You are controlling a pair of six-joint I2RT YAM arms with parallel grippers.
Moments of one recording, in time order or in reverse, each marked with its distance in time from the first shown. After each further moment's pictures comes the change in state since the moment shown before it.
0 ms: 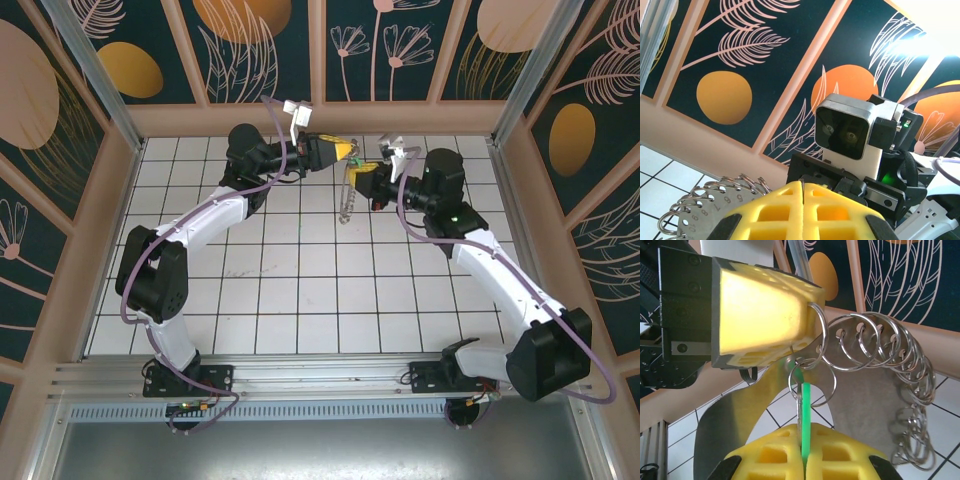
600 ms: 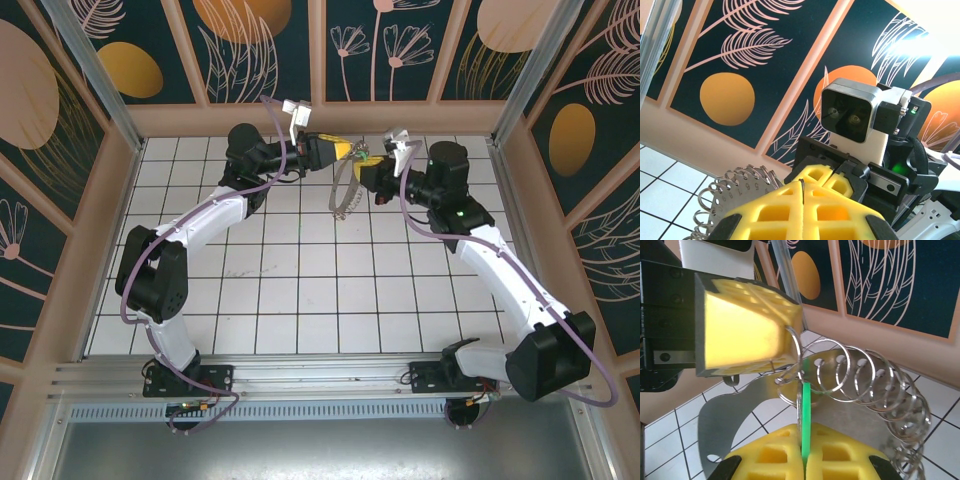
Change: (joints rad) left arm 0.002 0.000 0.000 -0.005 -0.004 0.015; right arm -0.018 0.000 0.066 -0.107 0.057 -0.063
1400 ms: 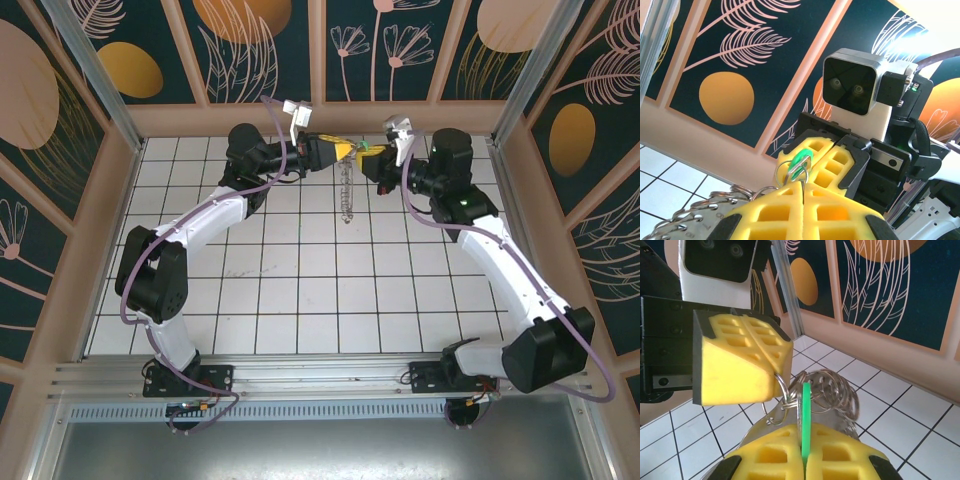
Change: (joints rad) left arm 0.000 -0.003 0.000 -0.007 0.004 0.008; right arm -0.018 0.046 0.111 -0.076 -0.019 -0.043
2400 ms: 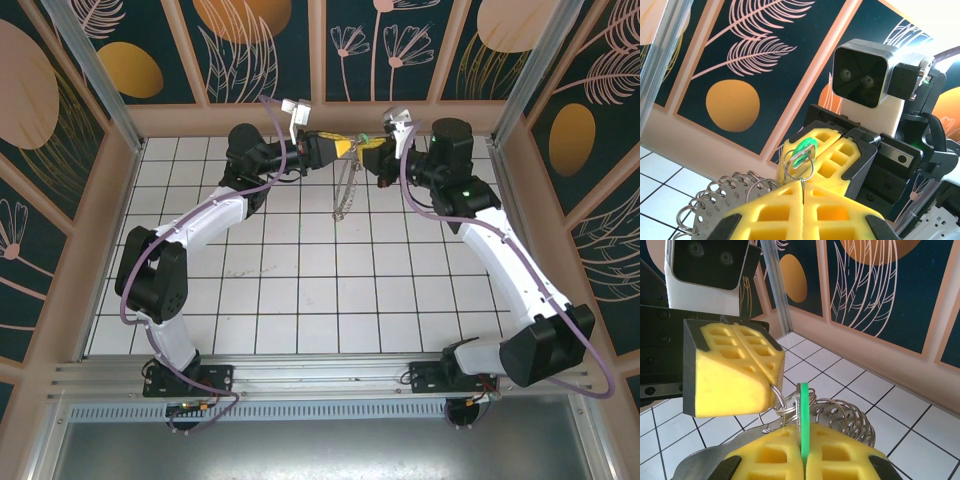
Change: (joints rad) left arm -0.001 -0.001 -0.002 0.007 -0.046 0.000; right arm 0.001 0.033 0.104 -0.102 0.053 -0.063
